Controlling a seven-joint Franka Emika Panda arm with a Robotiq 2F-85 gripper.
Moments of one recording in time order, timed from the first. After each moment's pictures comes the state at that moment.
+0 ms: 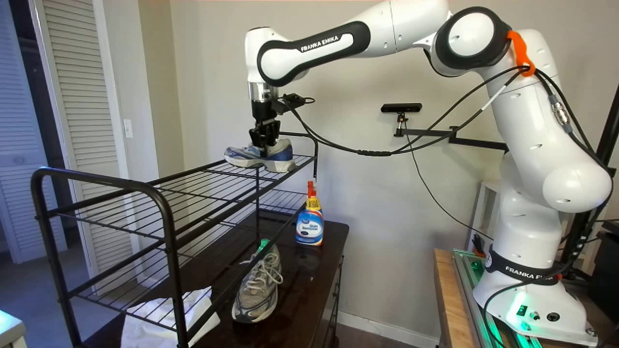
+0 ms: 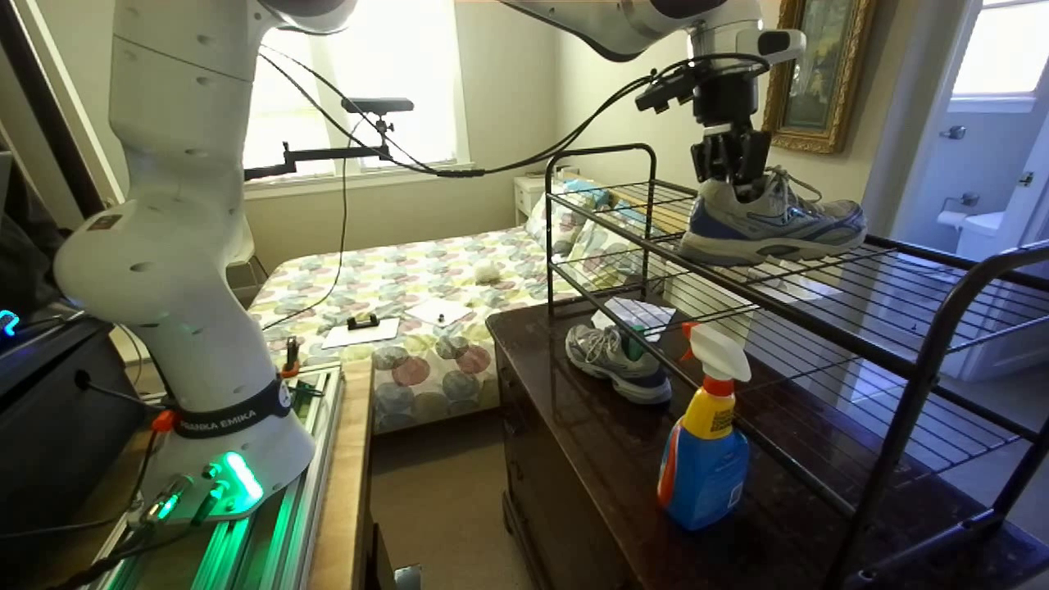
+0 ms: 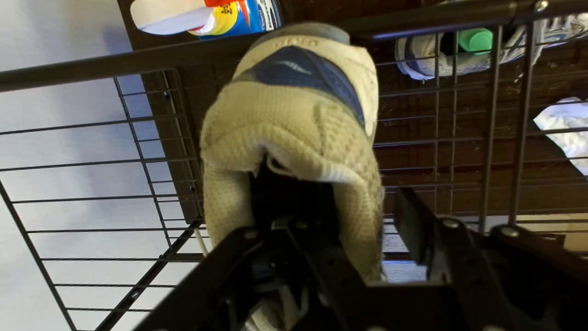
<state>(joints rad) 0.04 0.41 -0.03 -1.41 -0.23 1.88 0.16</state>
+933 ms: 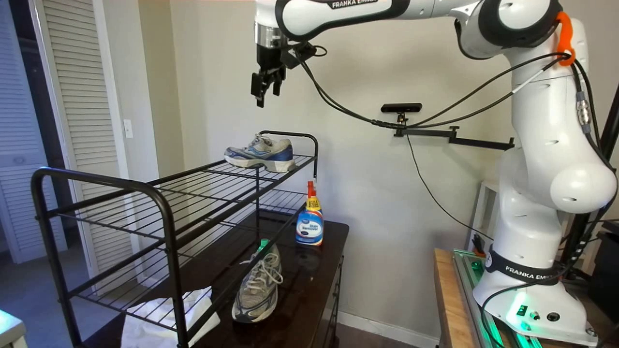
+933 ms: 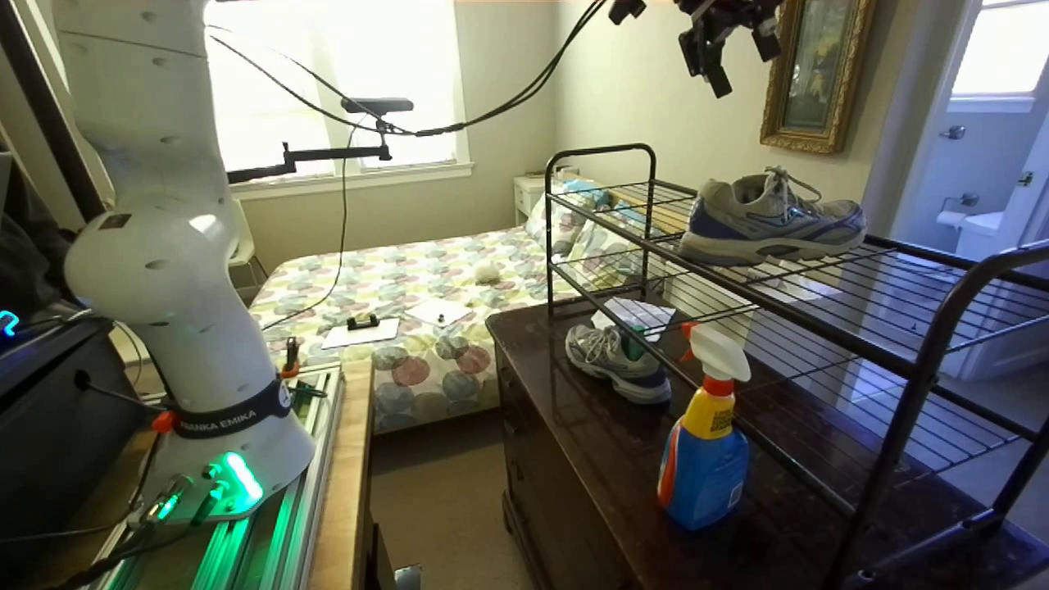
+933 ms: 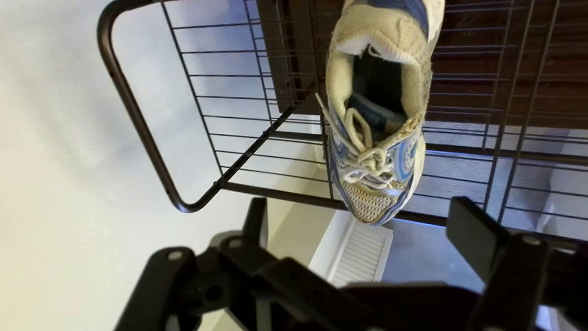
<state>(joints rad) 0.13 0.20 -0.03 -1.43 -0.52 1.89 0.24</state>
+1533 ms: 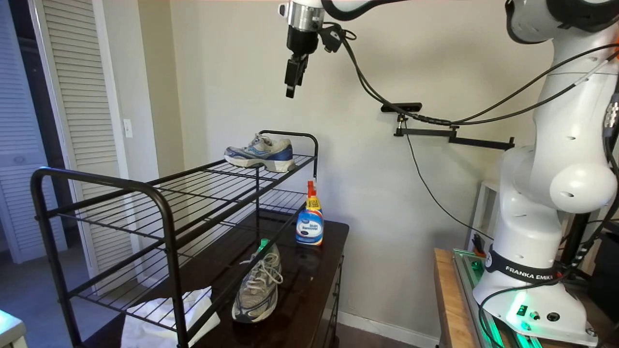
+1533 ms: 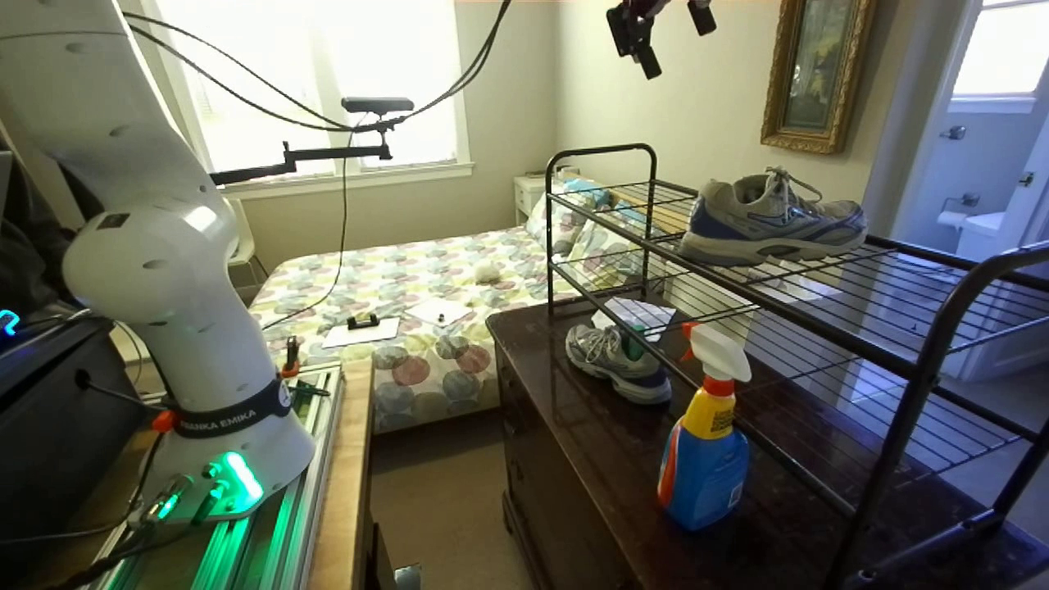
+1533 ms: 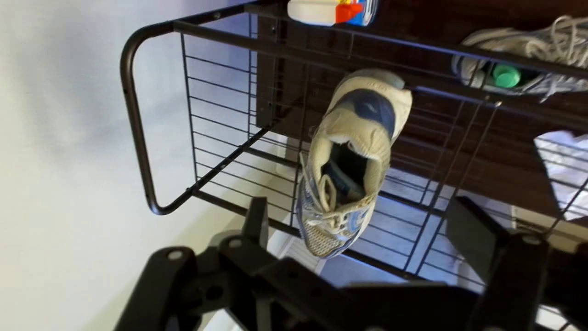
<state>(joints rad) 0.11 -0.11 0.00 -1.74 -0.46 1.91 0.00</state>
